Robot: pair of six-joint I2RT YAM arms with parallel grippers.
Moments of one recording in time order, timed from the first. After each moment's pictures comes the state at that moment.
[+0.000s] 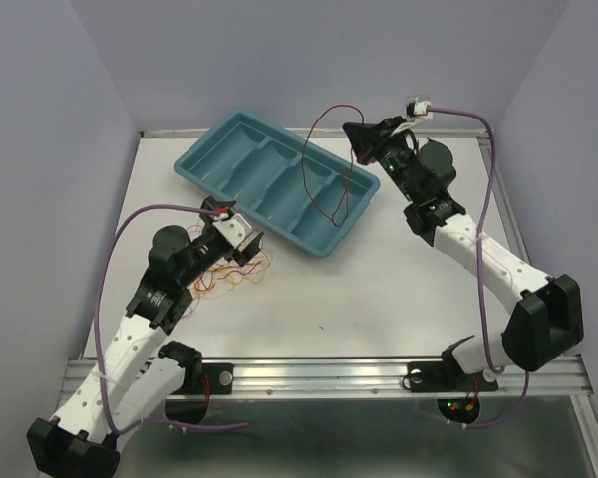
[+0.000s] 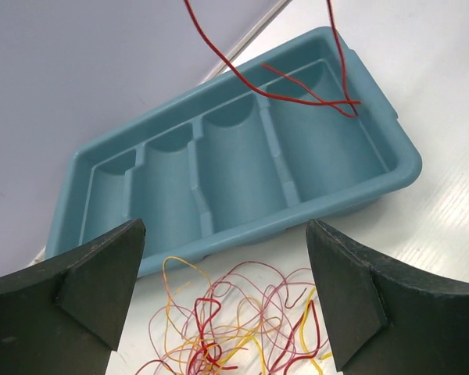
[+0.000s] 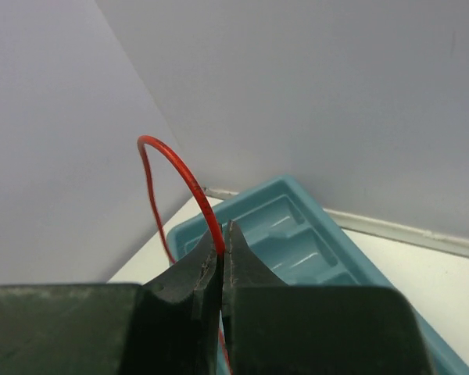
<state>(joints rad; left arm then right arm) -0.41 0.68 0.63 -0.03 0.31 0.45 0.48 1.43 1.21 0.54 -0.11 0.39</state>
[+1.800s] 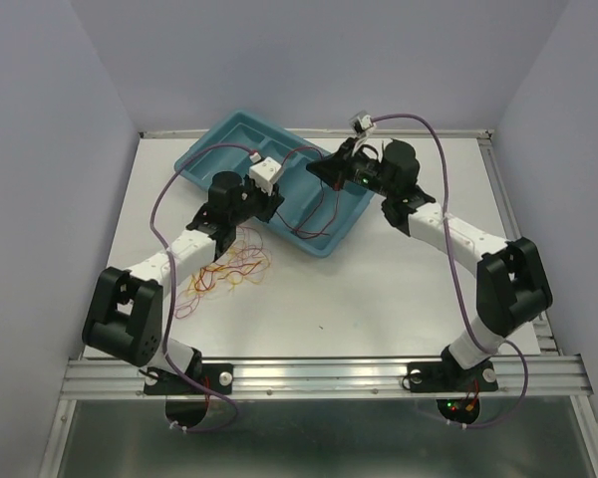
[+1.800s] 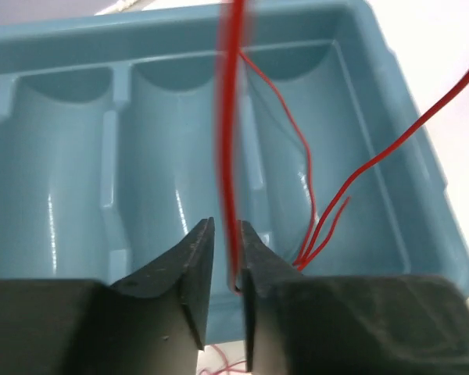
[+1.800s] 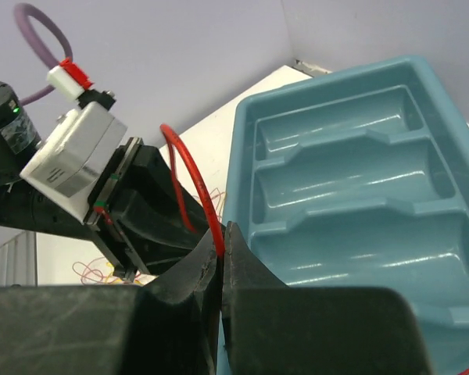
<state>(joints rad) -0.40 1.43 0.87 0.28 0.32 0.11 0.48 1.64 1.20 0.53 -0.57 0.35</state>
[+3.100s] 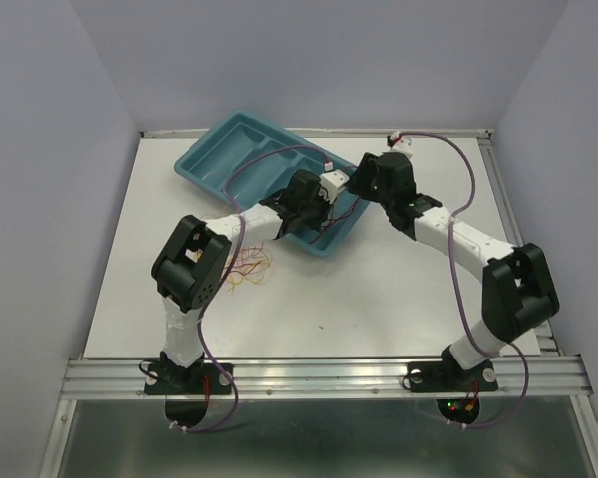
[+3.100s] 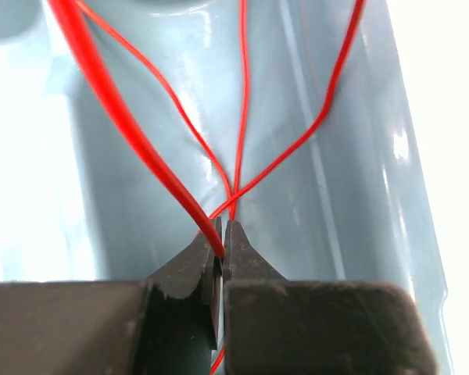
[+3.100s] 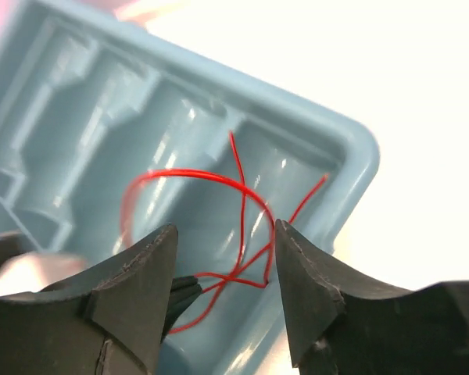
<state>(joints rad) -0.67 1.93 1.29 -0.02 0.12 0.09 0.46 1.61 1.13 0.06 0.25 0.56</state>
